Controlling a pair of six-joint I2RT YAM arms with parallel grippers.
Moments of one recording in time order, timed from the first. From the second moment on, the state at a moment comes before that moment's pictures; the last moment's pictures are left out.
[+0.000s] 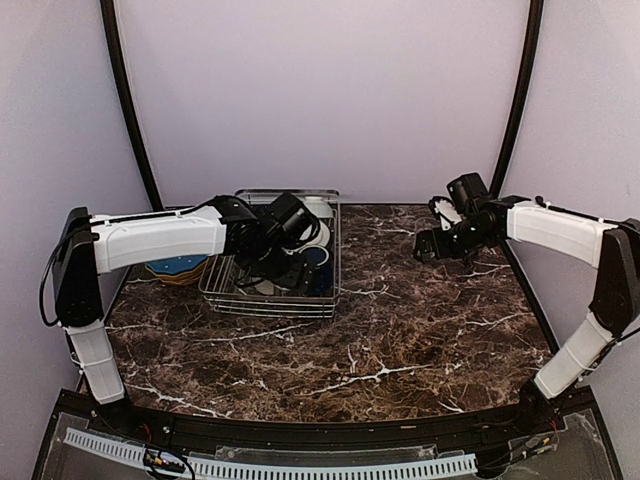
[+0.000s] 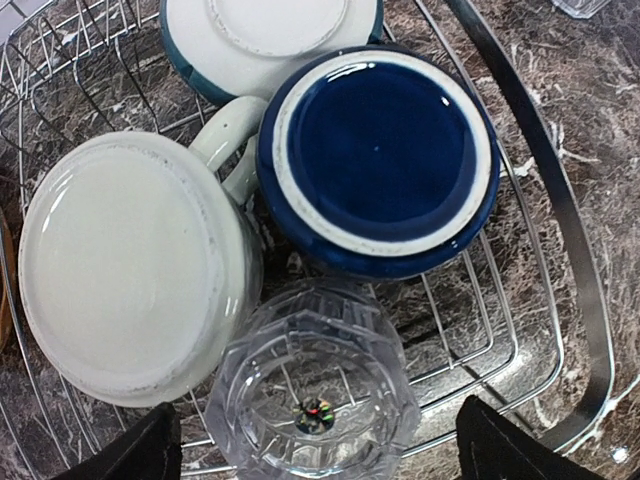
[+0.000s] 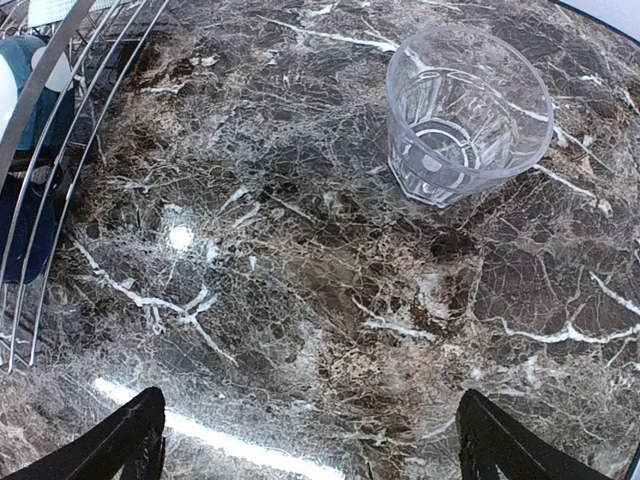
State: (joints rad) left arm -0.88 1.84 1.53 -0.78 -0.27 -0.47; right arm 0.38 1.56 1.17 -0.57 -0.04 0.14
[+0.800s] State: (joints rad) left arm -0.89 1.94 1.56 -0.79 -0.33 -0.58; right arm 0.38 1.55 1.22 -0.55 -0.13 0.16
